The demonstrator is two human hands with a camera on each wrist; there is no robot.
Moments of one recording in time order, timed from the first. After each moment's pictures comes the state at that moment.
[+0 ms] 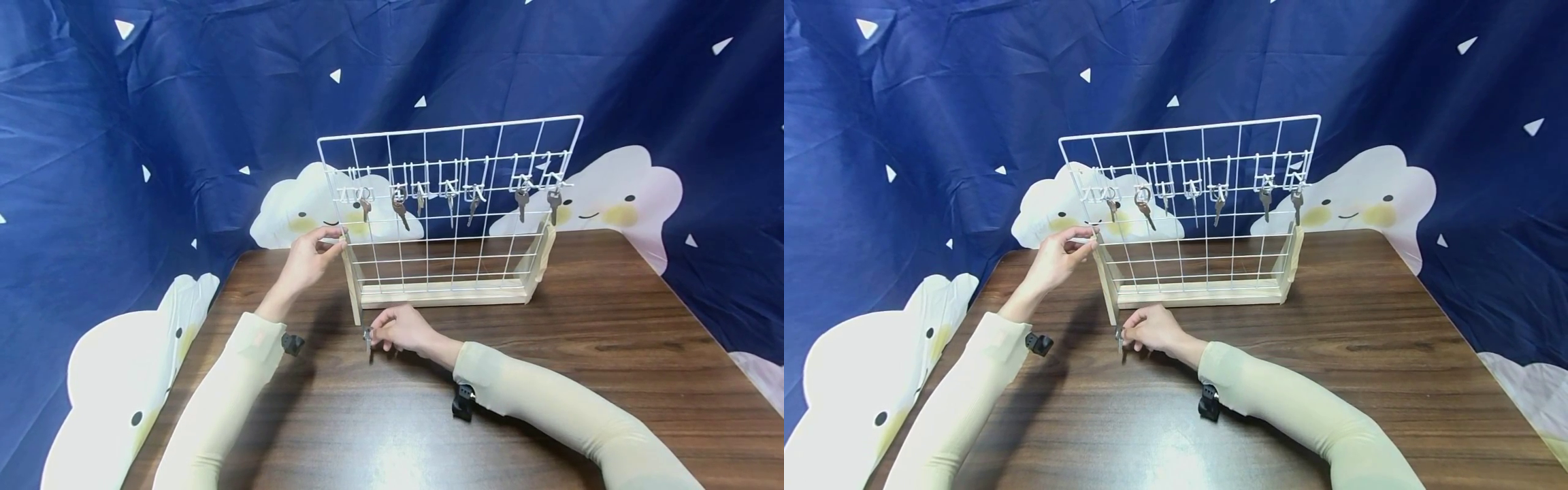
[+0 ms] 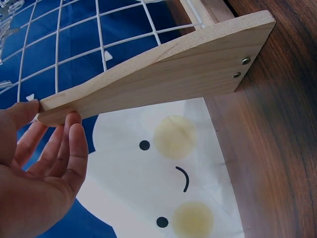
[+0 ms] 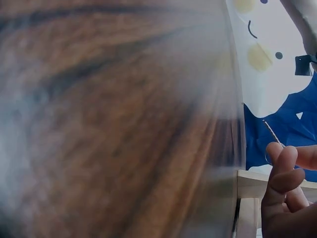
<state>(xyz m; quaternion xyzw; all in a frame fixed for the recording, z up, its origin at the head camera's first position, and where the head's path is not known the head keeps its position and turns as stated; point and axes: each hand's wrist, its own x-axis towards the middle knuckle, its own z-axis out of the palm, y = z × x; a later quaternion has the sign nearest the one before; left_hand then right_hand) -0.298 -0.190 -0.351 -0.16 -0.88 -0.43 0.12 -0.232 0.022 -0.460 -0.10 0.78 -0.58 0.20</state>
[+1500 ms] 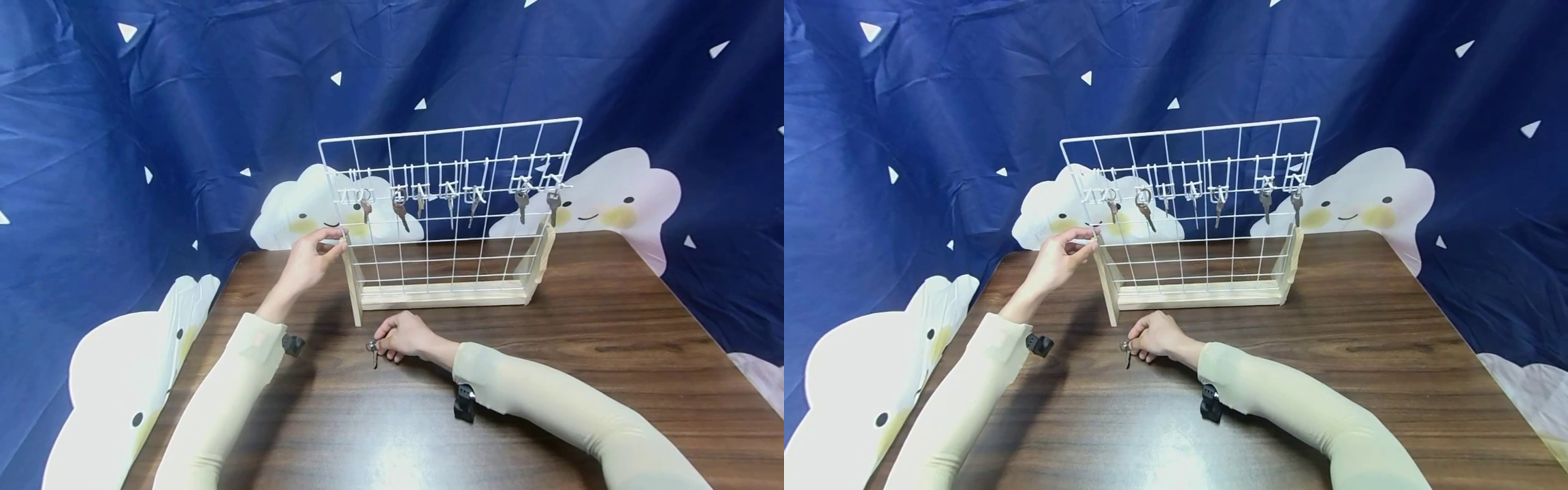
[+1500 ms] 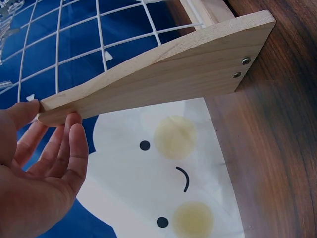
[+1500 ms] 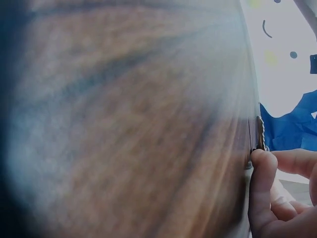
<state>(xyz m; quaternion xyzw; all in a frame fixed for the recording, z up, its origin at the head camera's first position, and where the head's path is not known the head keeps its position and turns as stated) -0.298 -0.191 -0.351 -0.16 -0.88 -0.43 0.12 -0.233 0.023 -0.470 -0.10 0.81 -0.53 0.21</state>
